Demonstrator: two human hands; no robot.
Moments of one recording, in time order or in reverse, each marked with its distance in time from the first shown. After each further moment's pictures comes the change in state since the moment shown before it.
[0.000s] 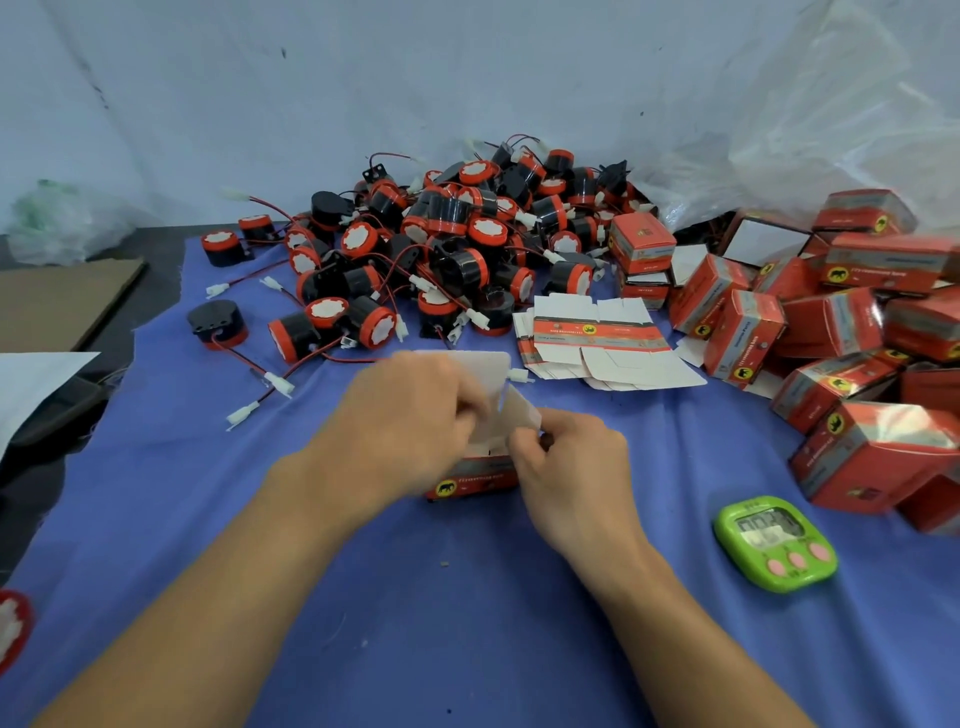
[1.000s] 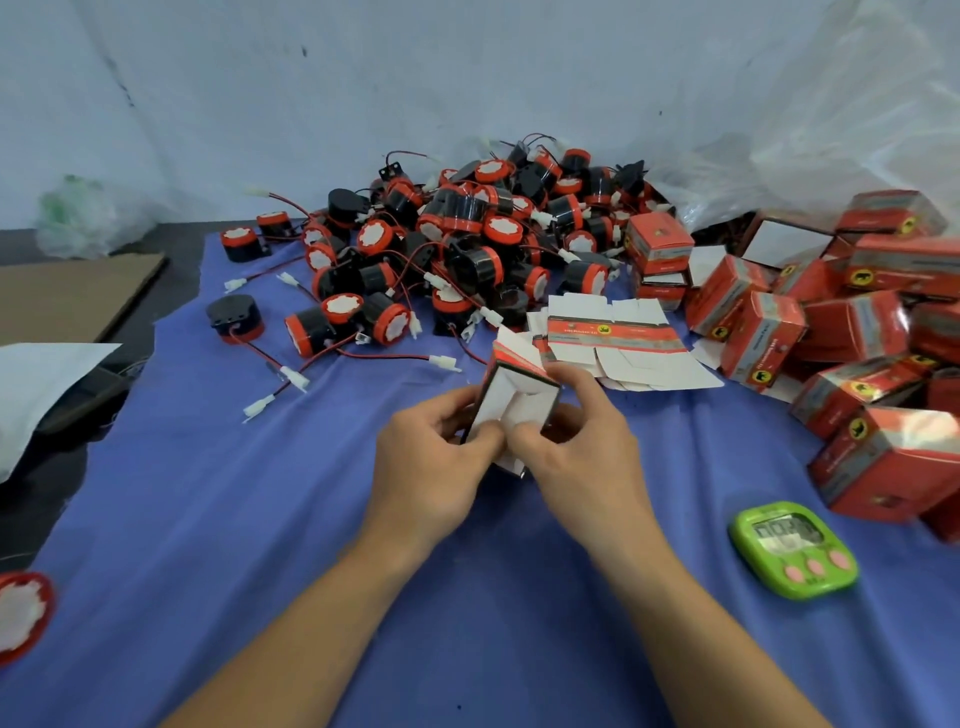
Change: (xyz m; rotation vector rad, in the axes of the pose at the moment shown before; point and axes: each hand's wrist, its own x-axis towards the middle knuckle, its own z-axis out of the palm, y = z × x) left_hand -0.026 0.002 0.069 -0.951 0.308 -0.314; right_hand 0.000 -0.007 -0.004 0.429 -0.084 0.115
